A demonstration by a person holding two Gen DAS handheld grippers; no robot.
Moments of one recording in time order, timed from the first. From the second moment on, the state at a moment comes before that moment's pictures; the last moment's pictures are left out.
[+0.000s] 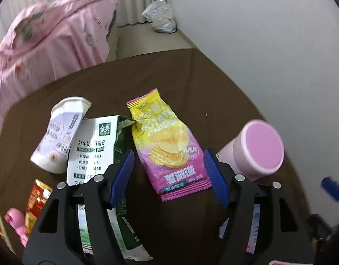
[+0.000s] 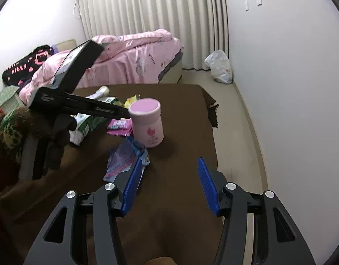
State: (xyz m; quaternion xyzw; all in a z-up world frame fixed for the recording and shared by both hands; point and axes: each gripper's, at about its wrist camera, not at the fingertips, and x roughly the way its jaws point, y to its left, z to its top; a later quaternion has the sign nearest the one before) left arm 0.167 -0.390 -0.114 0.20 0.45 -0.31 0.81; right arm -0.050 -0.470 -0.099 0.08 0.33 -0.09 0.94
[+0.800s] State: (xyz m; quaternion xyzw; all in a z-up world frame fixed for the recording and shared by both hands) left arm 0.177 -0.383 -0.123 0.13 0.46 -0.30 0.82; right arm -0.053 -0.451 -0.100 0.07 0.34 -0.11 0.93
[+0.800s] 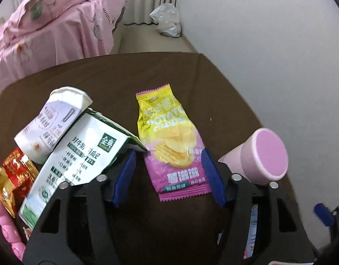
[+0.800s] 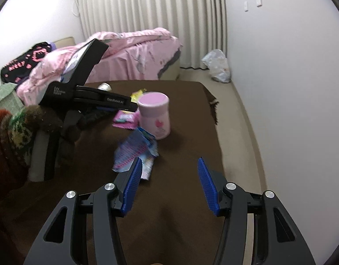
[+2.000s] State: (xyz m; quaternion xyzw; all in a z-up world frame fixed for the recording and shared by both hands) left arm 0.171 -0.361 -0.126 0.07 0.48 -0.38 0.79; right arm -0.053 -0.483 -0.111 0.14 0.35 -0.06 0.92
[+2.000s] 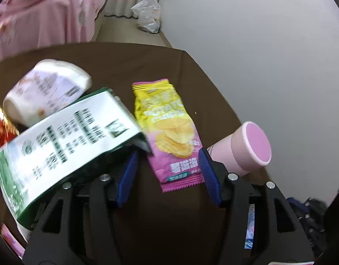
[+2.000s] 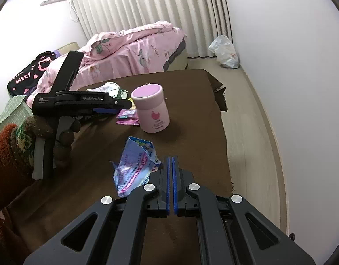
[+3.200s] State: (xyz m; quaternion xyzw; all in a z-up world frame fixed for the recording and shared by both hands) left arm 0.166 -0.368 -0.124 0.08 0.48 -0.39 0.78; right arm -0.035 -0.441 -0.127 0.07 0.40 -0.03 0.91
